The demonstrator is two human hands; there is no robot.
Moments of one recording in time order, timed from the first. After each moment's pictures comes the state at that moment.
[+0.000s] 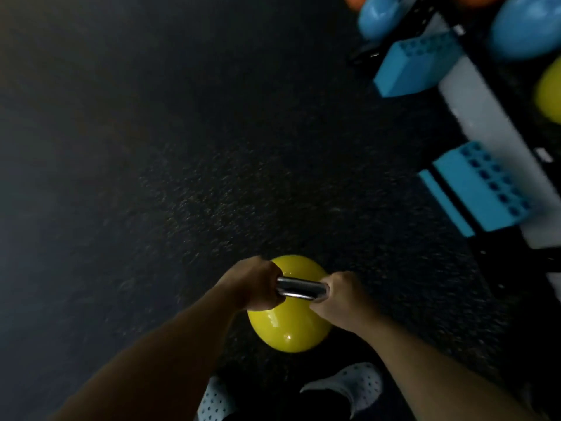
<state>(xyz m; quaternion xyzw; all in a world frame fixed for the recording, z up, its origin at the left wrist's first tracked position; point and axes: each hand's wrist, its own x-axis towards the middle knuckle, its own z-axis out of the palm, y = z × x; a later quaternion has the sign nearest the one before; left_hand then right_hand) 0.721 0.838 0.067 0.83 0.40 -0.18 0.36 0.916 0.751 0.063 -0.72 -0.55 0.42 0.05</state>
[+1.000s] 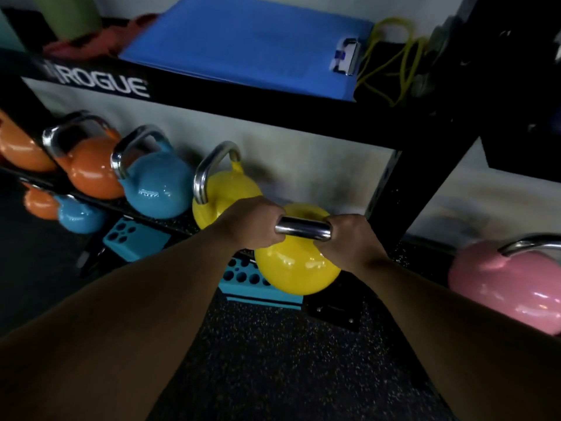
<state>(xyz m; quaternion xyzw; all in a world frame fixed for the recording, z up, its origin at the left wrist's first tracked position) 1.465 0.940 0.284 0.99 -0.07 -0.02 0.09 1.505 0.734 0.260 -0.94 -0.27 -0.02 0.22</state>
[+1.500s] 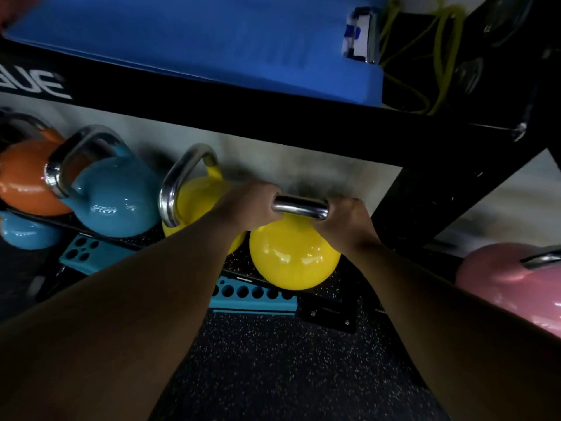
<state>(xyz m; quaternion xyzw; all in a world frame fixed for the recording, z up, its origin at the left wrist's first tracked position) 1.578 0.969 0.248 0.98 -0.07 -0.02 0.17 1.591 0.771 0.234 -0.95 -0.15 0.01 0.27</state>
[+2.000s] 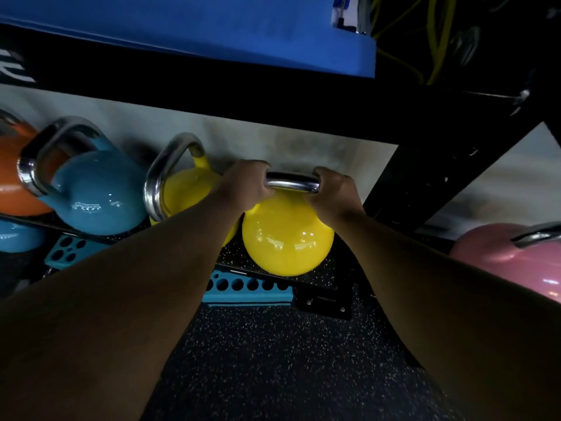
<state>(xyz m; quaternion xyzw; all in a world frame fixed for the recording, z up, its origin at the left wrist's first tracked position) 1.607 0.966 0.235 0.99 -0.01 0.01 0.17 1.611 0.781 0.232 -0.94 -0.11 0.01 0.33</state>
